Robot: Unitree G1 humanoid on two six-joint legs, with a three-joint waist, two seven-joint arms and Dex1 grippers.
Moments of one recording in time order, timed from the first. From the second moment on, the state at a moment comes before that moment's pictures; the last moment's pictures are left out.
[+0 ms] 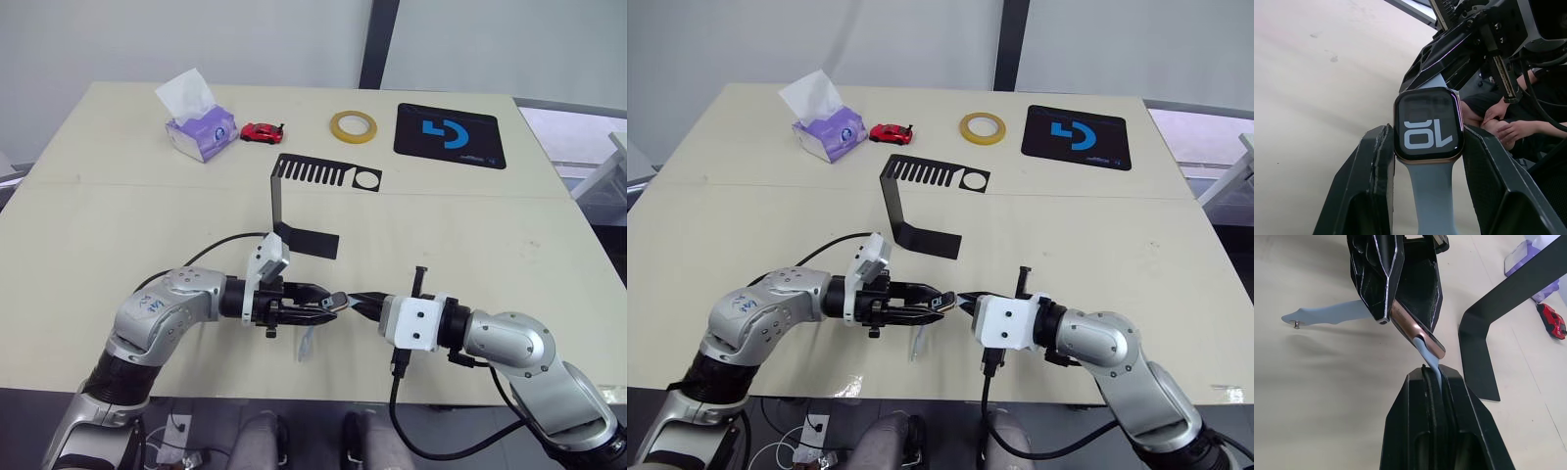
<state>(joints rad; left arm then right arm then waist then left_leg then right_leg) -0.46 0.58 -0.17 -0.28 -0.66 0.84 -0.93 -0.15 -0.71 0.22 -0.68 -0.04 0.29 0.79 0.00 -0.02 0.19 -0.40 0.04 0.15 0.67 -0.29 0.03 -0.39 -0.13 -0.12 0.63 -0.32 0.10</state>
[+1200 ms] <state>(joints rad) -0.46 0.57 -0.18 -0.29 -0.65 0.84 -0.94 -0.10 -0.68 0.18 -0.70 0.02 0.33 0.81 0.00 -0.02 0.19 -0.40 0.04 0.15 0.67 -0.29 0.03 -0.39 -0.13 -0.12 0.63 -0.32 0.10</state>
